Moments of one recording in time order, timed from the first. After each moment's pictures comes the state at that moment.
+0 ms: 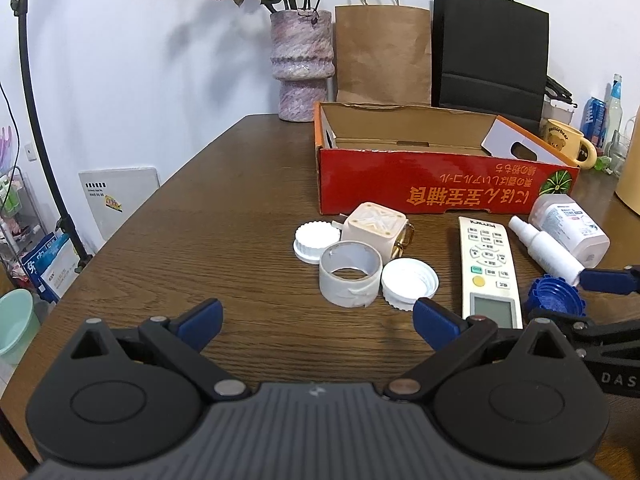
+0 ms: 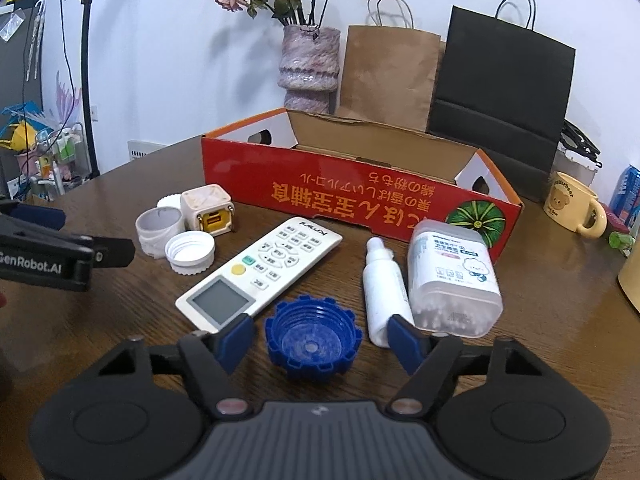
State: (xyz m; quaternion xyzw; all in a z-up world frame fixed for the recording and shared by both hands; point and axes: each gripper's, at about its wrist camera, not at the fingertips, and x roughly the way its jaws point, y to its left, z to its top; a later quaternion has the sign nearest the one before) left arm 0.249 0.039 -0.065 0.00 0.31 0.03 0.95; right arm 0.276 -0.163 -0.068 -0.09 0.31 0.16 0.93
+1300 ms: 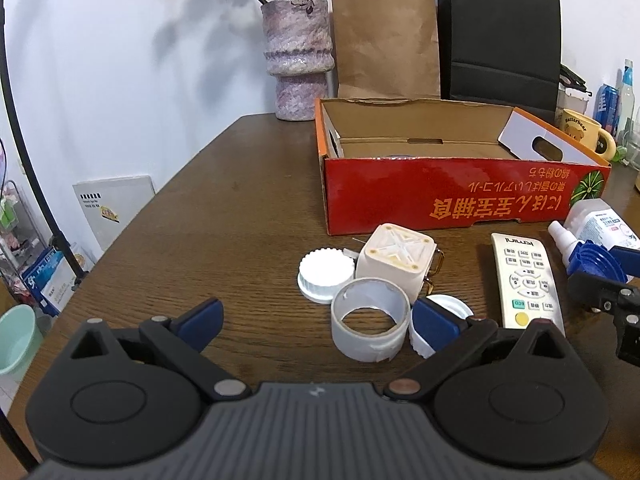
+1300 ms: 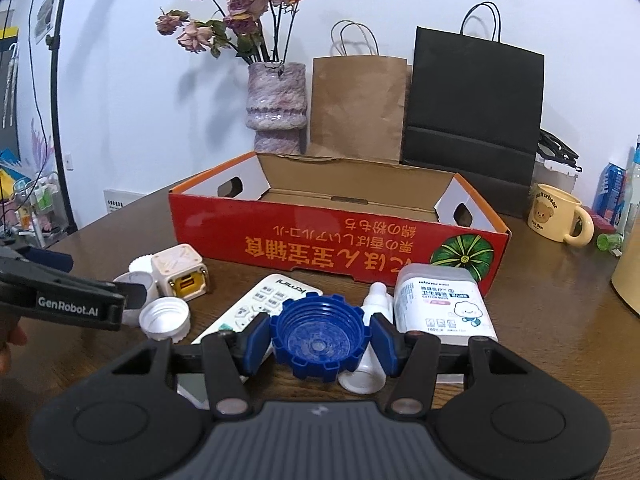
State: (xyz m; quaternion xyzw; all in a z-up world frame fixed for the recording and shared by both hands) left arm 0.301 0.044 -0.074 0.02 0.32 0.03 0.95; right arm 0.299 -0.162 -0.062 -0.04 0.26 0.13 0.96
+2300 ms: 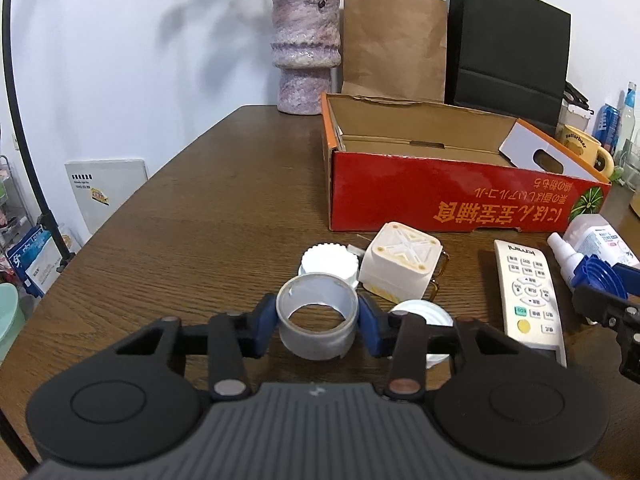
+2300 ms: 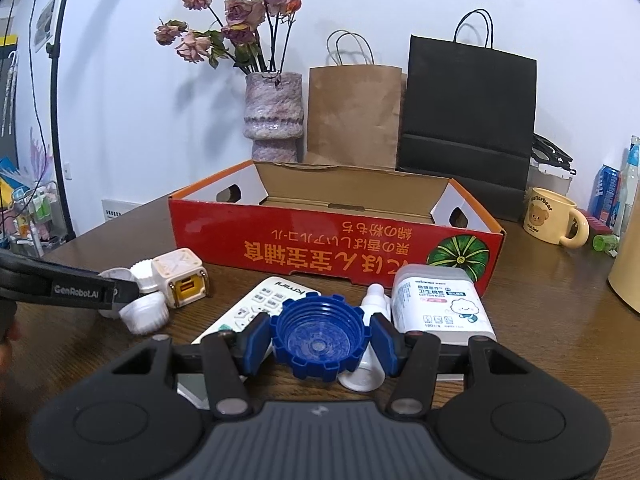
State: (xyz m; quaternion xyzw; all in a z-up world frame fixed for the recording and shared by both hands) left arm 0.303 0.056 -0.078 -0.01 0.32 0.03 0.95; right arm 0.290 -0.162 -0.066 -0.04 0.24 0.12 0.96
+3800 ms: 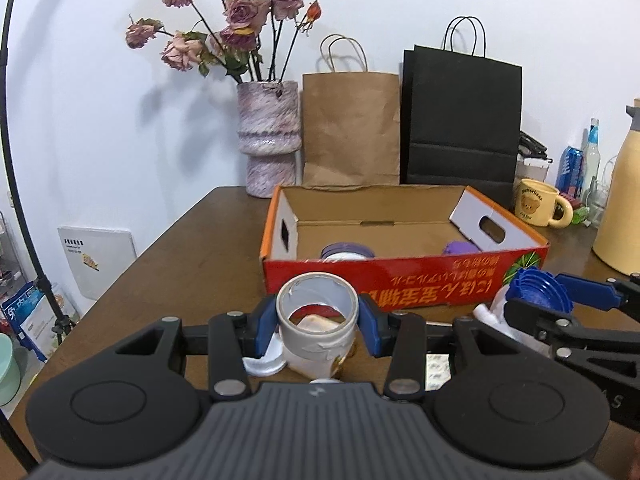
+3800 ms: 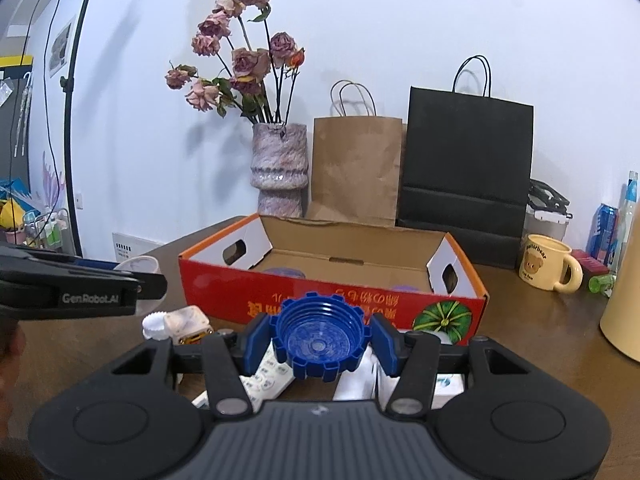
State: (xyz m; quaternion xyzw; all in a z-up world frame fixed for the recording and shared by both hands) left arm 0.280 0.002 -0.019 0.00 0.23 0.00 0.97; right arm 0.284 -0.175 -0.026 -0.04 0.18 0.14 0.97
